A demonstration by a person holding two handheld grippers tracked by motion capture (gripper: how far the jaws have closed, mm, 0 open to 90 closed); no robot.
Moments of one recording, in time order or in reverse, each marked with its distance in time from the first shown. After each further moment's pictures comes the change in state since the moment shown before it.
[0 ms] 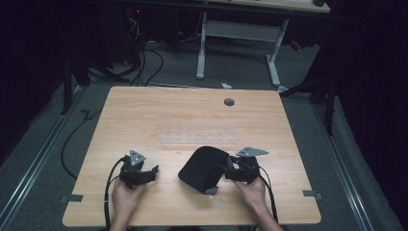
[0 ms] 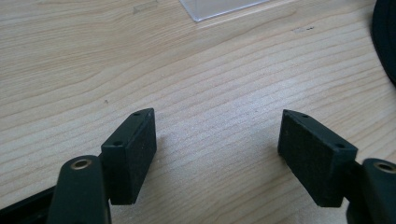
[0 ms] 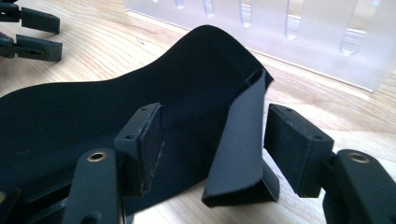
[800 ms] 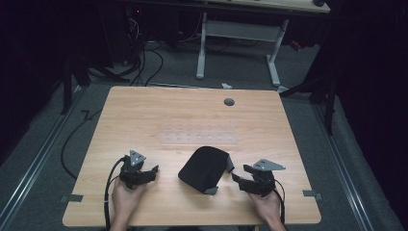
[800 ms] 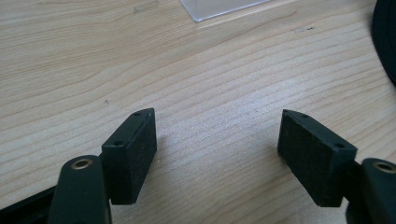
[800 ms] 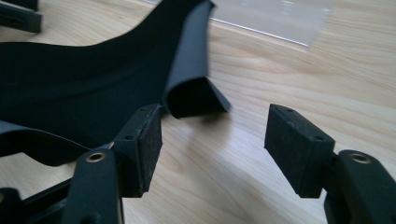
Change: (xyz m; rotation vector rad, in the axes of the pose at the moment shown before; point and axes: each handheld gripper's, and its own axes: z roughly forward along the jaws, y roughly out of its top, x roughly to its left) left arm 0.000 0.000 0.000 -0.001 0.001 -0.001; right arm -0.007 -0.037 -0.038 -0.024 -0.079 -0.021
